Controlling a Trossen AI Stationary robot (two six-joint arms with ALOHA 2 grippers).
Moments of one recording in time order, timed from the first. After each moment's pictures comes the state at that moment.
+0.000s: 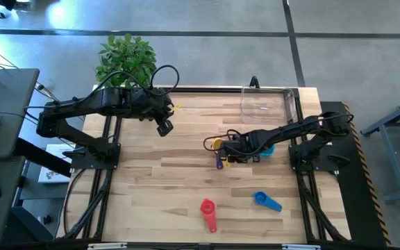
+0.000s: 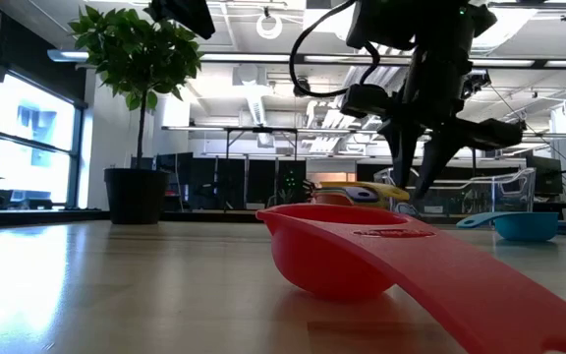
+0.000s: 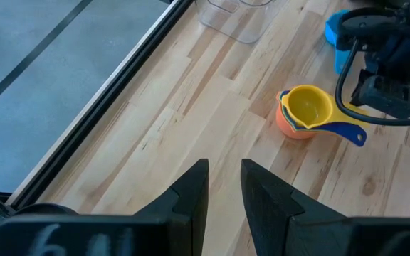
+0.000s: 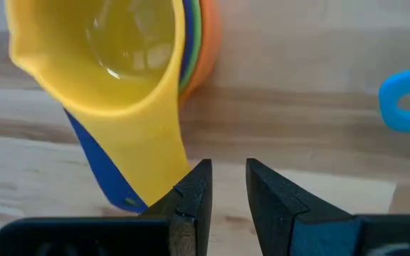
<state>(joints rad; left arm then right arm) 0.12 1.32 1.50 -1.05 -0.32 -0.28 0.09 1.64 1.04 -0.69 0.03 1.64</state>
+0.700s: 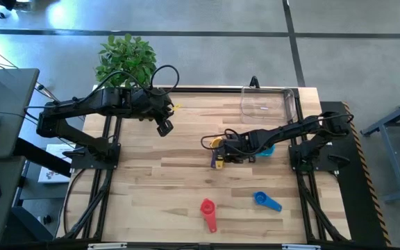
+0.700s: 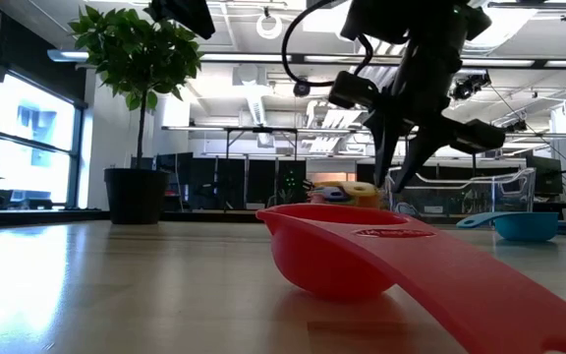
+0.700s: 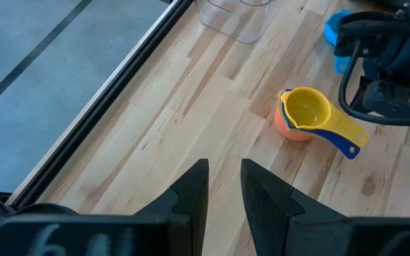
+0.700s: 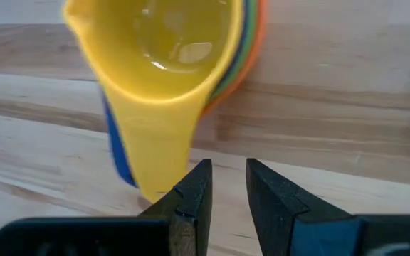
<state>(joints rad) 0.12 1.32 1.50 -1.05 -0.32 -0.28 0.09 1.64 1.04 -0.60 0.02 1.62</state>
